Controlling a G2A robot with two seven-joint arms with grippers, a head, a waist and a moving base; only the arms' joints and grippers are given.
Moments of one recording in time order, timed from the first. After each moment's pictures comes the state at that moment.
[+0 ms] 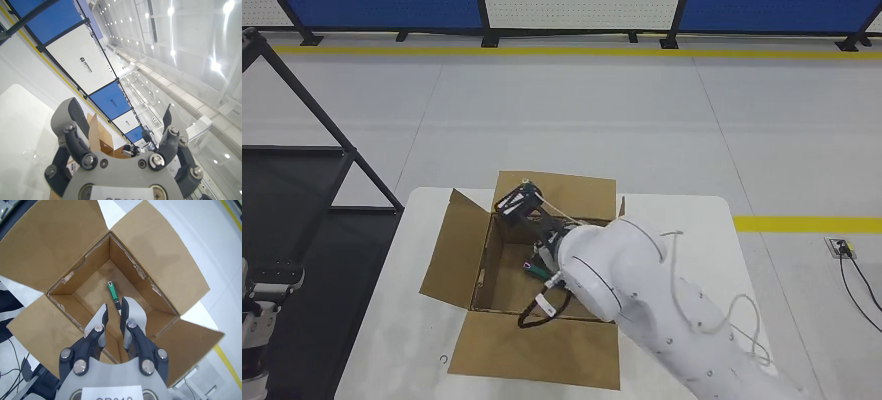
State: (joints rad) left arm 1.59 -1.26 -2.20 -2.02 -0.28 -0.29 -0.37; right arm -0.50 -1.51 0.90 -1.82 -1.20 0.10 1.50
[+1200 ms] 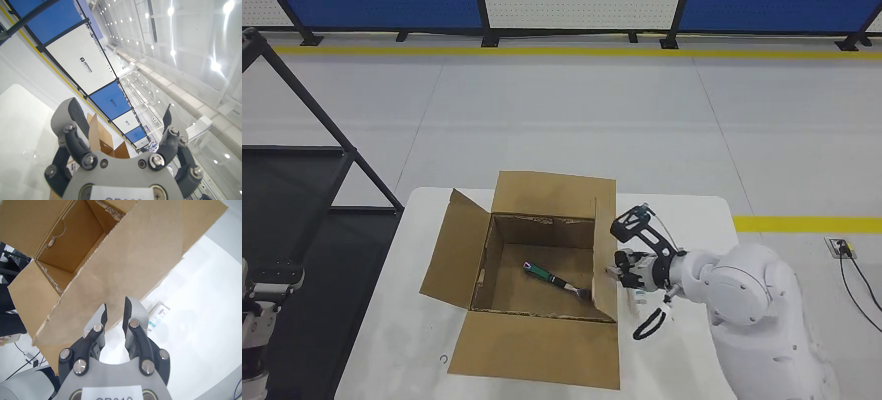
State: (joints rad) left arm 1.59 -1.26 -2.20 -2.02 -0.28 -0.29 -0.37; right arm -0.82 -1.41 1.35 -1.78 -0.86 -0.26 1.44
